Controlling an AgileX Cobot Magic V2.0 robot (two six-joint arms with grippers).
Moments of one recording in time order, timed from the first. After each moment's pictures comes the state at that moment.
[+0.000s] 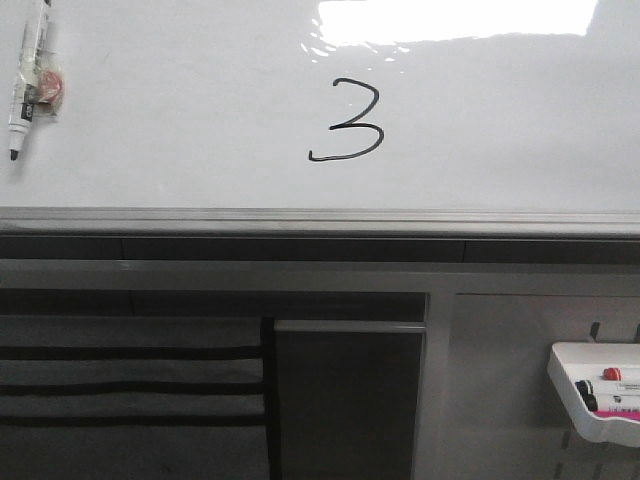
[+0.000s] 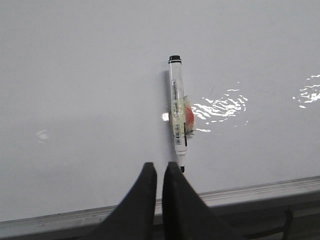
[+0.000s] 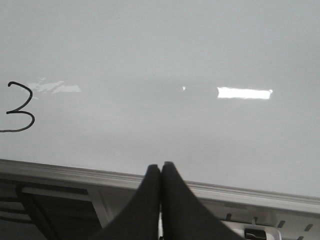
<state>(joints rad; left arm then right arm) -0.15 0.56 -0.44 -0.15 0.16 0.19 0.01 0.51 -0.50 0.28 0.34 -0.29</state>
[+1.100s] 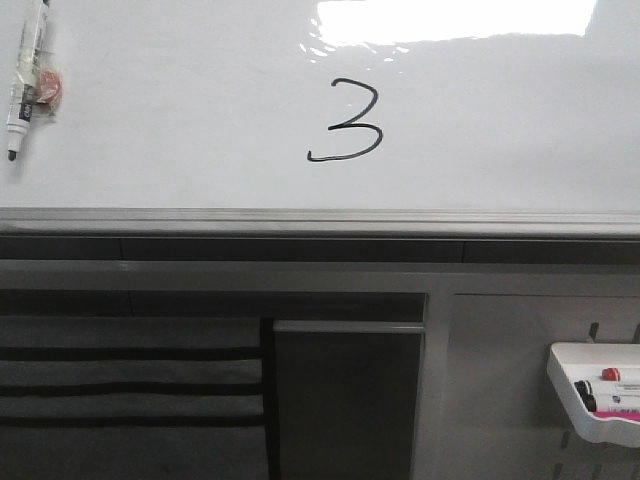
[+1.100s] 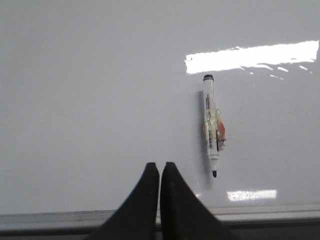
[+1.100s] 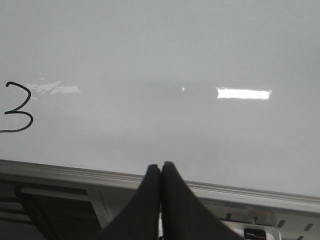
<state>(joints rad) -0.08 0.06 0.00 -0.16 -0.14 0.19 0.01 0.51 -0.50 0.28 0.34 -0.29</state>
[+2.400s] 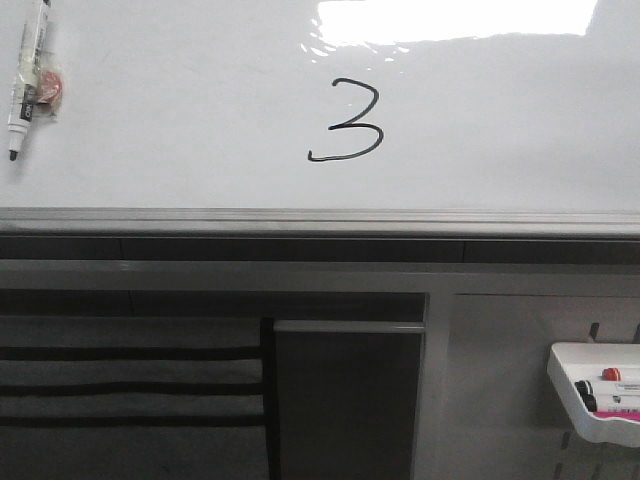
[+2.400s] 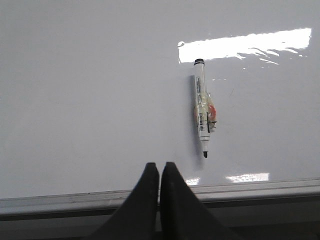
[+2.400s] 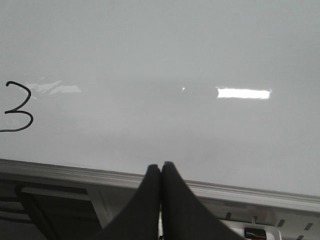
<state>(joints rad) -0.08 0.00 0.00 0.01 -0.02 0.04 0.01 0.51 -0.49 0.28 0.34 -0.29</state>
